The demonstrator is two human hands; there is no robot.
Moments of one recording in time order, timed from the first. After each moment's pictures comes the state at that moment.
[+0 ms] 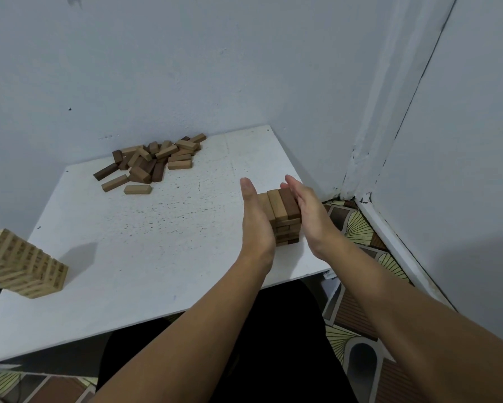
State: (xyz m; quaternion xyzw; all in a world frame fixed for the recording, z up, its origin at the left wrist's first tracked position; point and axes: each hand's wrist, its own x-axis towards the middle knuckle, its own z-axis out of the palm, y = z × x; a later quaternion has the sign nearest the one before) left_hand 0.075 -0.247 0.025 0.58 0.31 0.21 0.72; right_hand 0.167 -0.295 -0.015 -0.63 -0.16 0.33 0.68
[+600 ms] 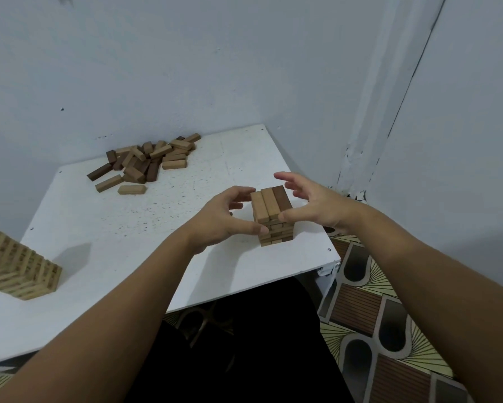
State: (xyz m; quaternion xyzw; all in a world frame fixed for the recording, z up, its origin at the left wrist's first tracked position) left_hand 0.056 -0.136 0.007 0.83 0.20 0.00 0.52; right_hand 0.221 -0.327 -0.002 -0.73 -0.38 0.36 0.43
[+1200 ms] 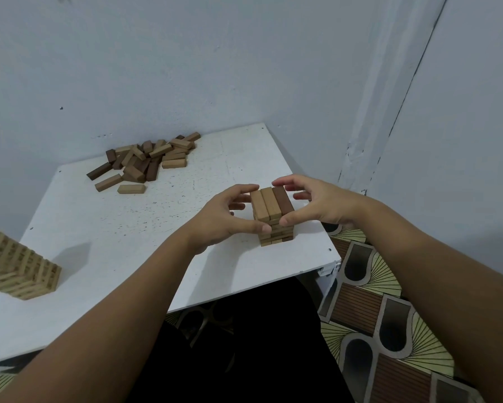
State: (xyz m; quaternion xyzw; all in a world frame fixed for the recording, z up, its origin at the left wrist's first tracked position) left_hand 0.058 -0.135 0.004 0.82 0.19 0.01 0.54; right_hand 0.237 -0.327 0.001 -0.74 -0.41 0.37 0.39
